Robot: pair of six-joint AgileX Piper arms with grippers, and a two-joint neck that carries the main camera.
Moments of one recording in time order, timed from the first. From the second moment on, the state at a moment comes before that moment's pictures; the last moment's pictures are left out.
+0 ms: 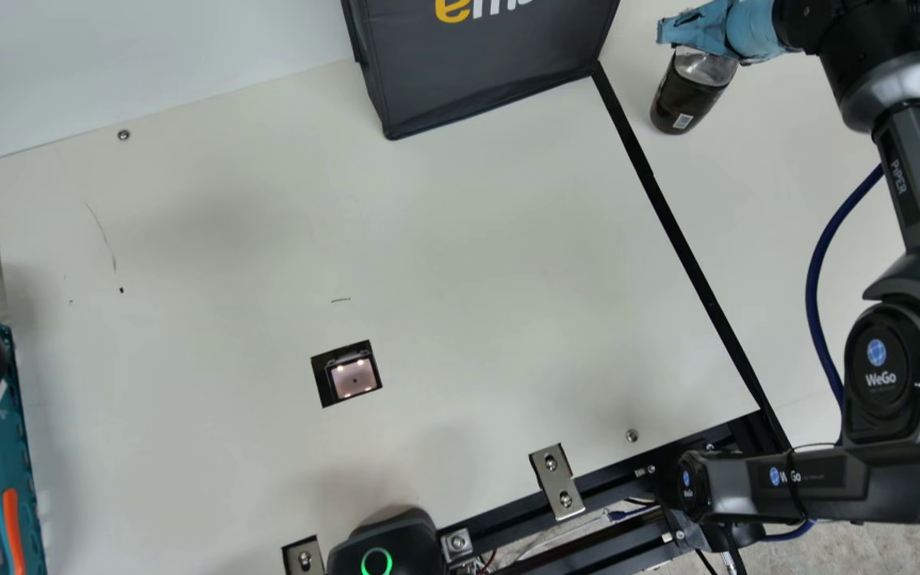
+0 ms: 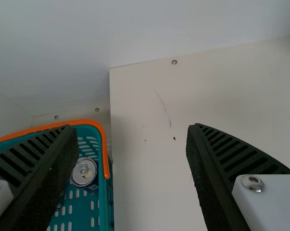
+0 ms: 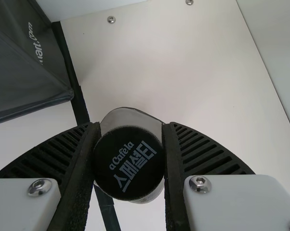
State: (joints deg) left arm 9.7 55.7 -49.8 -20.5 35.3 32.1; right arm -18.5 95.0 -80.9 -3.6 41.9 -1.6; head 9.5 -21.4
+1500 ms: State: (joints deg) left arm 9.7 55.7 -49.8 -20.5 35.3 32.1; right arm -19.4 94.3 -79.6 -0.8 38.8 -2.9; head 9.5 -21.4
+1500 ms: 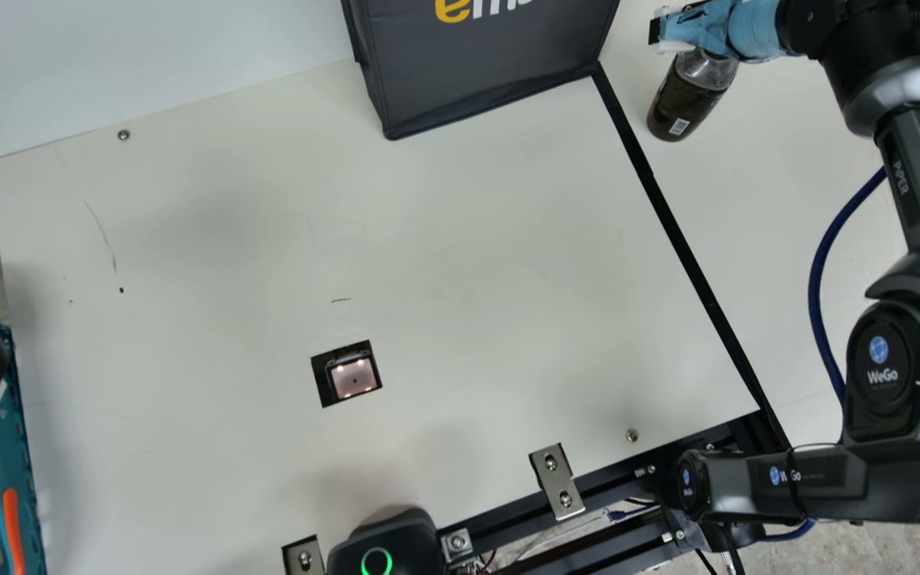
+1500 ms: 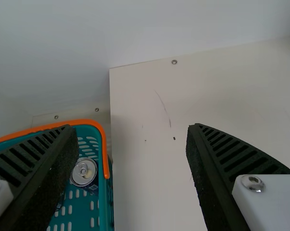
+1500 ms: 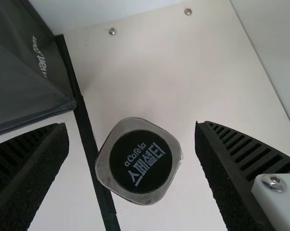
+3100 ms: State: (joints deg) left arm 9.7 55.7 -49.8 -20.5 35.3 32.1; right arm 5.3 75.5 -69.0 -6.0 42.0 9.5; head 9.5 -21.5
